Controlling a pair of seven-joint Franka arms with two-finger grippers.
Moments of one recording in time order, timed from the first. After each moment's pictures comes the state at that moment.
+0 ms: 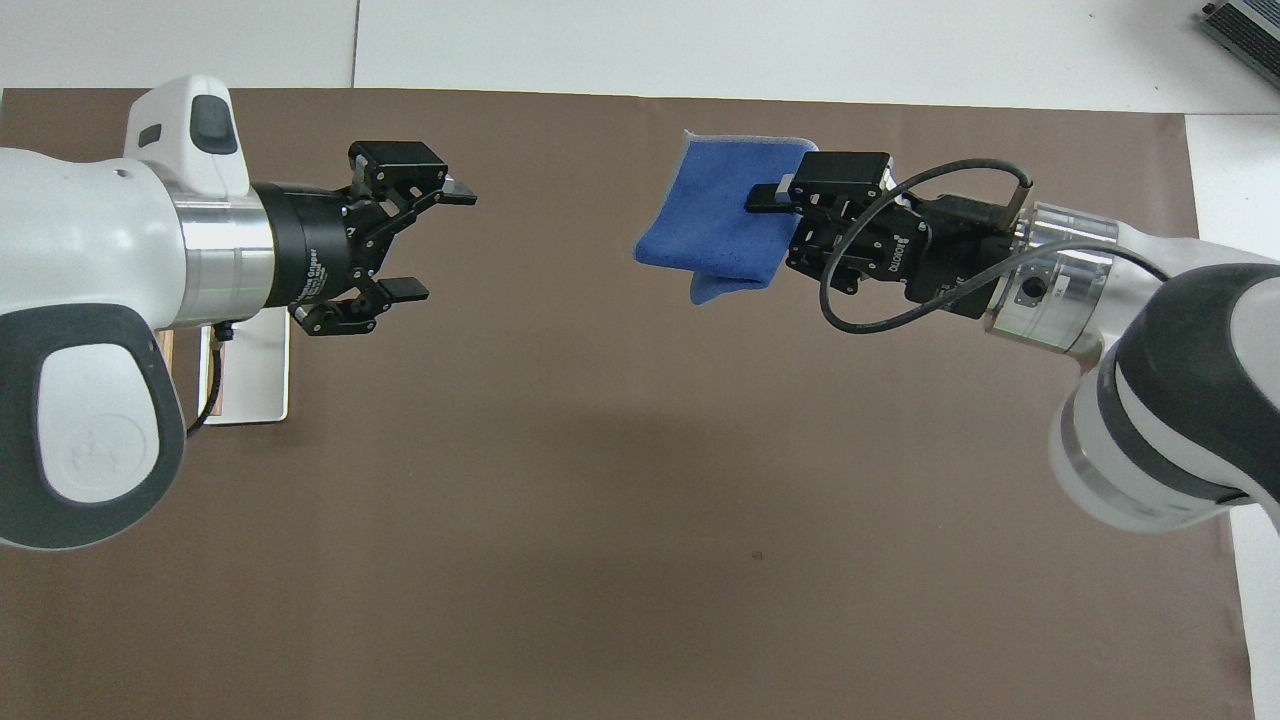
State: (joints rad) left arm -0.38 0.00 0.01 -1.77 -0.53 2.21 -0.94; right arm 0.12 0.01 0.10 -1.91 1.52 2.22 -0.02
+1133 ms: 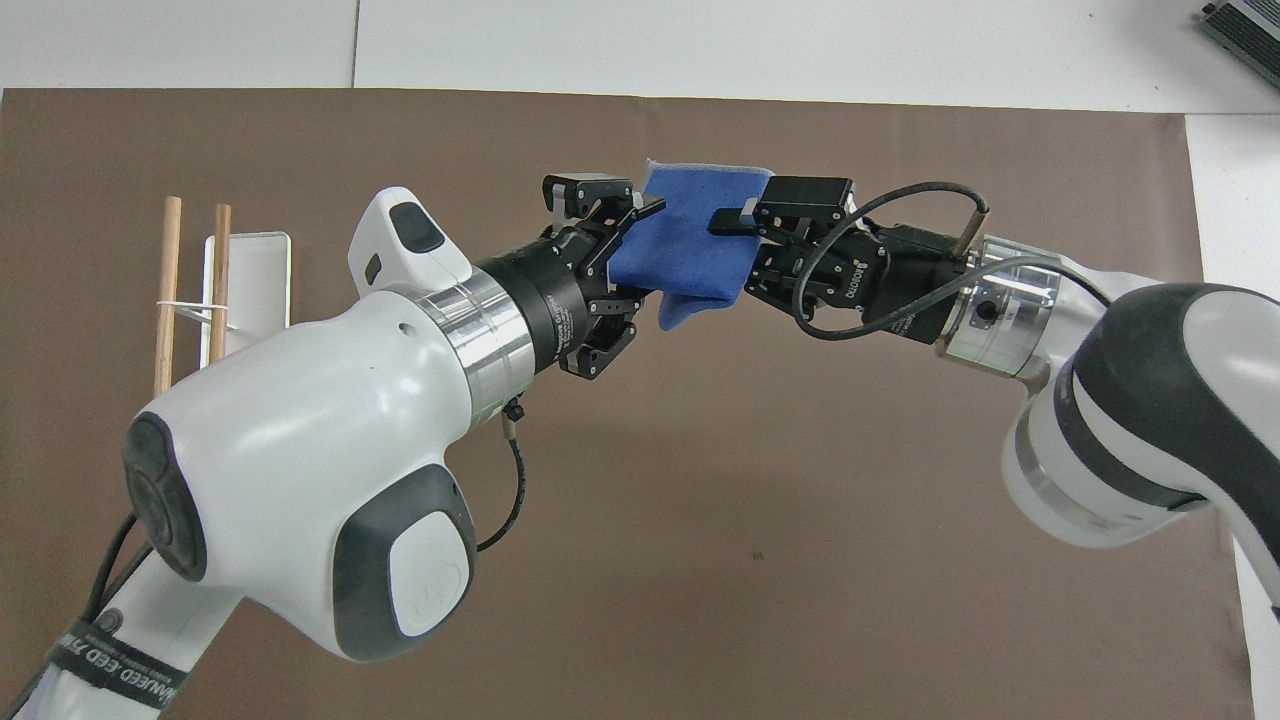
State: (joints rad) left arm -0.66 0.02 0.01 -1.87 -0.55 2.76 -1.55; right arm 0.15 0.01 0.10 -1.96 1.63 2.22 -0.02
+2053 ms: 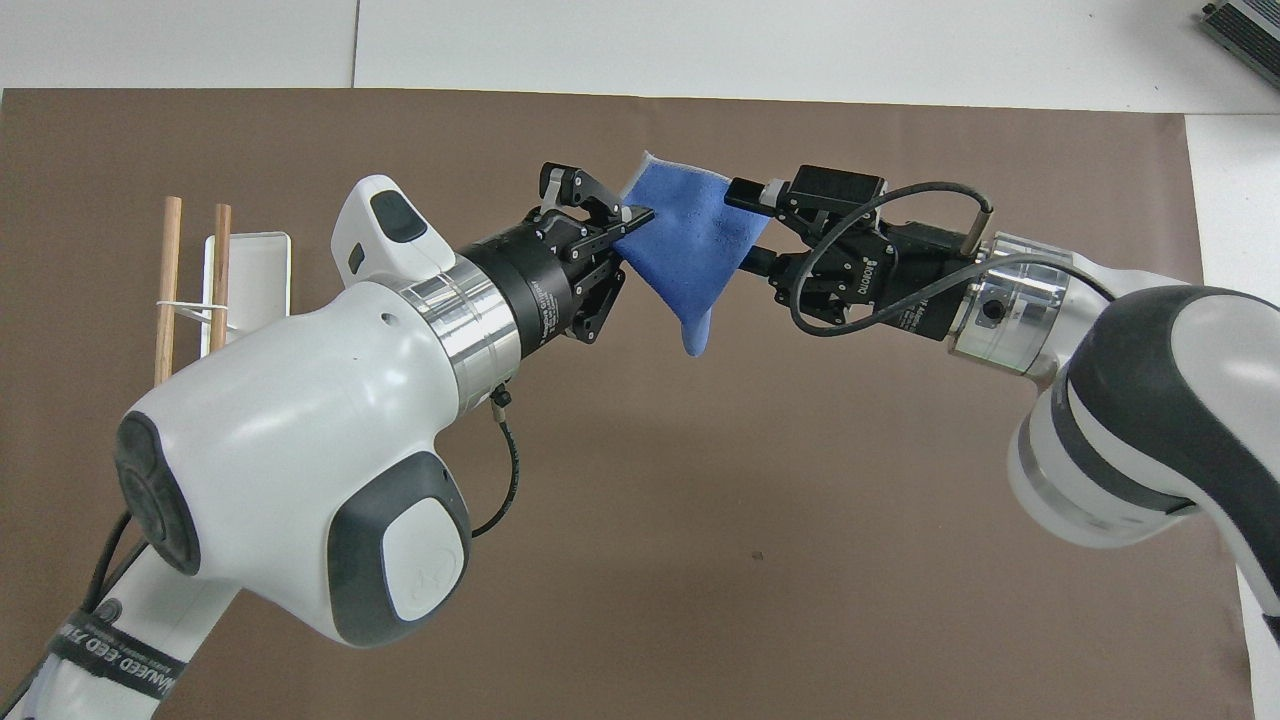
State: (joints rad) left arm -0.66 0.03 0.02 -1.87 -0.55 2.79 -1.50; right arm 0.15 0.01 0.10 -1.96 1.48 2.29 -0.03
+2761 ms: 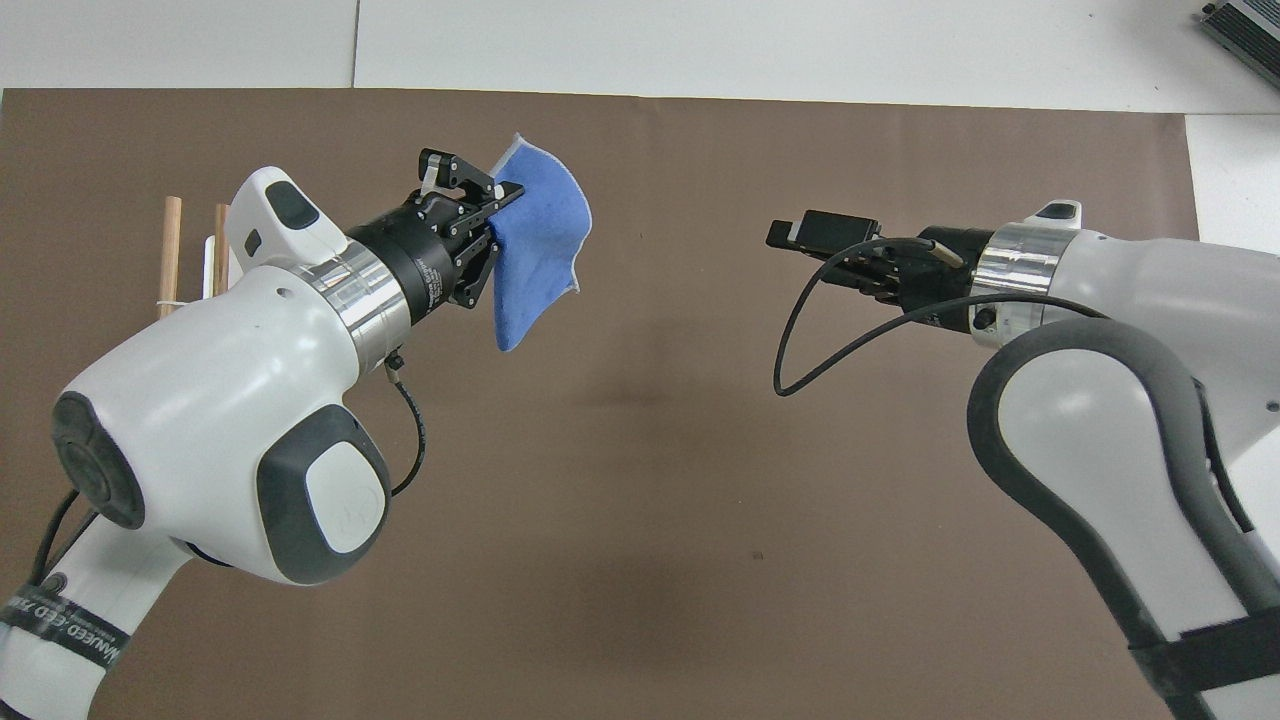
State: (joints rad) left arm -0.51 0.00 0.04 -2.06 -0.51 2.95 -1.32; right arm 0.12 0.02 0.09 -1.96 0.67 2.38 0.01
